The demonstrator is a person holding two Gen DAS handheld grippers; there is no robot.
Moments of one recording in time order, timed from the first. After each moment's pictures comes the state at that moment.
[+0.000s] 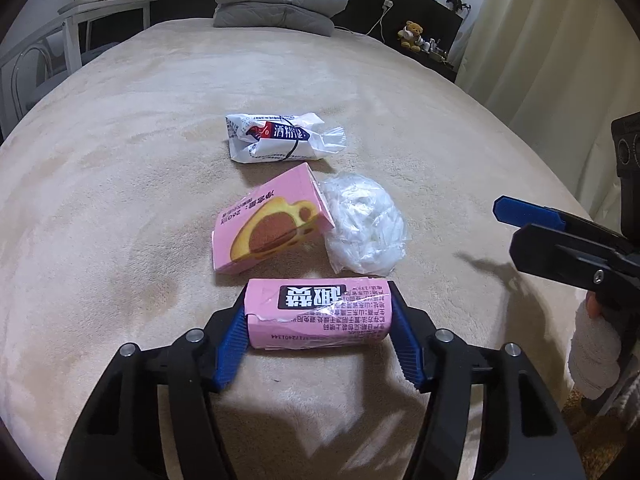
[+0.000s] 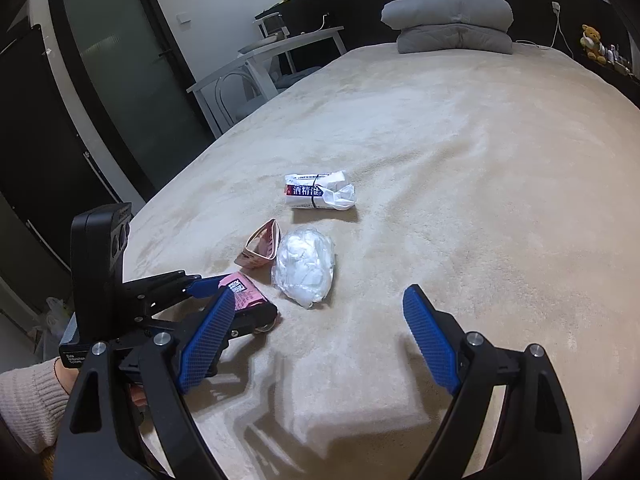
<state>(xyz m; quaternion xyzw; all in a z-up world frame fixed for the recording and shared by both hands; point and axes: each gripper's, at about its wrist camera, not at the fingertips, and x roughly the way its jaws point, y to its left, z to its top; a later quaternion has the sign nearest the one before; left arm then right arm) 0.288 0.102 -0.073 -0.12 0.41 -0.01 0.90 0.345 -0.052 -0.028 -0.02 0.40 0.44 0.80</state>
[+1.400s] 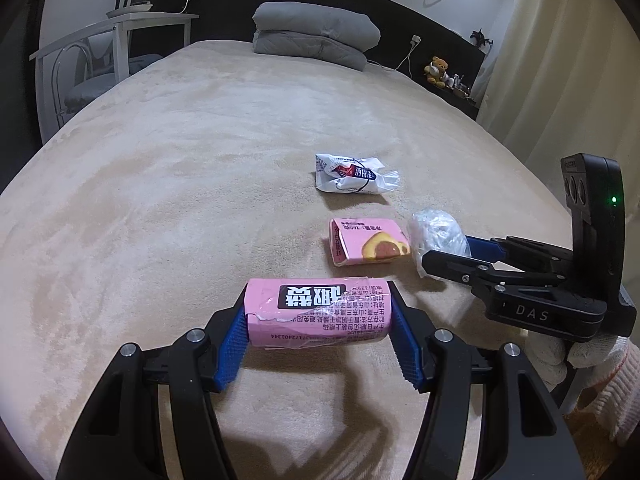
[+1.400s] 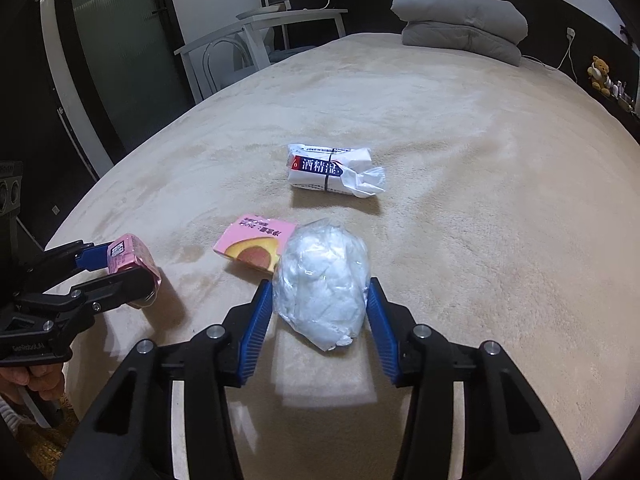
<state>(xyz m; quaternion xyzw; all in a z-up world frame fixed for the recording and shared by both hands) 0.225 0.143 -0.039 -0.14 0.37 0.04 0.92 0.337 0.006 -0.056 -0.10 0.40 0.41 0.82</state>
